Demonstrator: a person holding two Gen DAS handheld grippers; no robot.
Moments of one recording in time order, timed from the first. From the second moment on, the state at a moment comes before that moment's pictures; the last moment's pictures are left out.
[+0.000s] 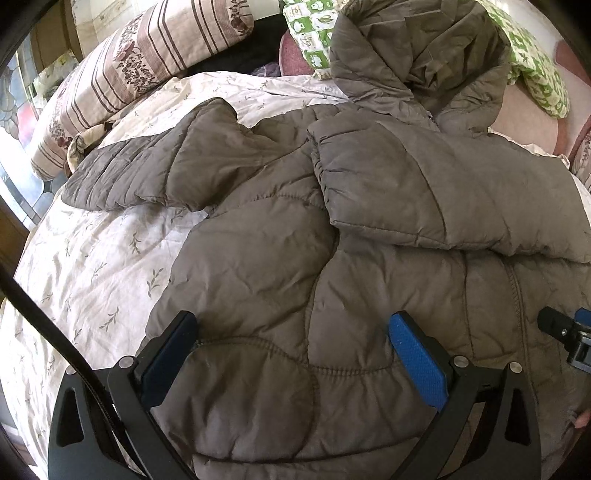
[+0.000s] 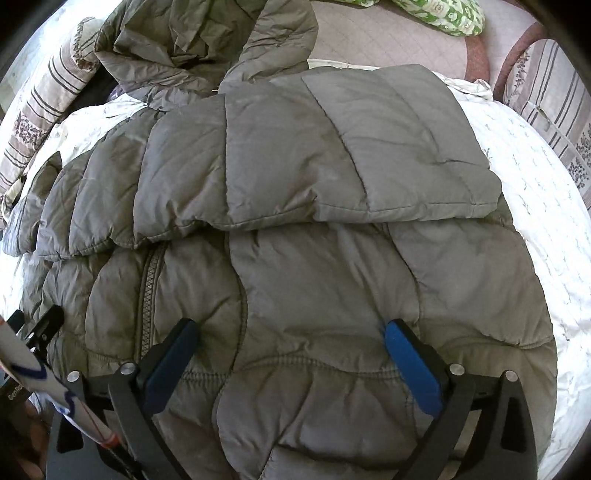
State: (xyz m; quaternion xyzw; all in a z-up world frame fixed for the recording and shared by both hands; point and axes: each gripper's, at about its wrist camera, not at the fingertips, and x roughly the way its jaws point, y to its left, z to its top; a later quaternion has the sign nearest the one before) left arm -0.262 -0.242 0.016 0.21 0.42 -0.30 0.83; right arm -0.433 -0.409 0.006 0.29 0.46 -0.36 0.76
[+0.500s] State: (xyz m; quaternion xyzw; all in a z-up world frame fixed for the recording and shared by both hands) left arm -0.198 -0.210 0.077 0.11 0.40 -0.30 0.86; right arm -0.432 -0.402 0.018 0.28 0.45 -0.35 0.77
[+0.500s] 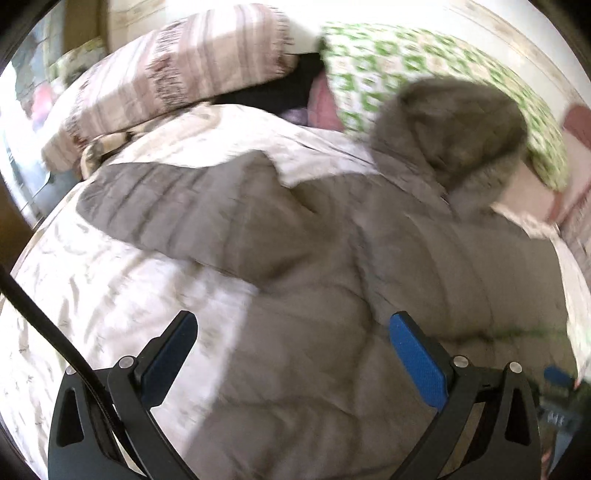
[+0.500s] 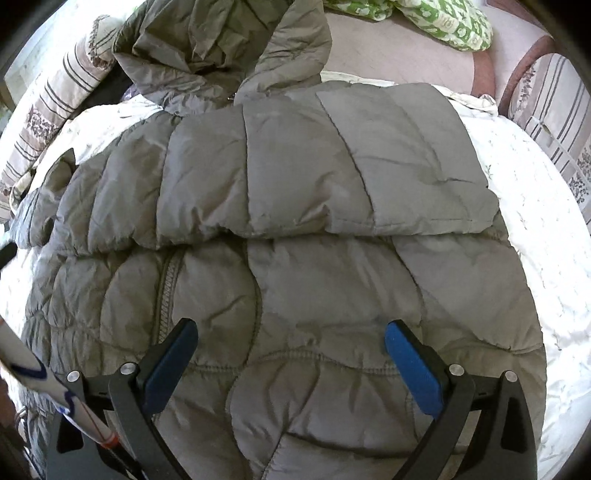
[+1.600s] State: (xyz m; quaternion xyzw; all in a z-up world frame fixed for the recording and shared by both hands) left arm 0.044 -0.055 0.027 -0.14 0.49 -0.18 0.84; right arm -0.425 -0.404 0.004 0.26 0.47 -0.36 0.76
